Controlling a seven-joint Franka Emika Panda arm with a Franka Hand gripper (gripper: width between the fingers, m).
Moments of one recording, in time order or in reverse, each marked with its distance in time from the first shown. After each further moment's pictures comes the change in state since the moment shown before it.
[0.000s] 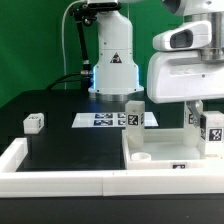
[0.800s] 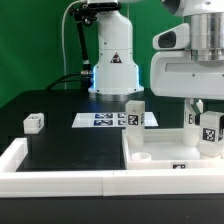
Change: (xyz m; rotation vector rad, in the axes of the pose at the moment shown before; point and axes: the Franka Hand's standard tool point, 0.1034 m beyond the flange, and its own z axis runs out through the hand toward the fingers) arm -0.002 0.002 0.001 -0.004 0.009 0.814
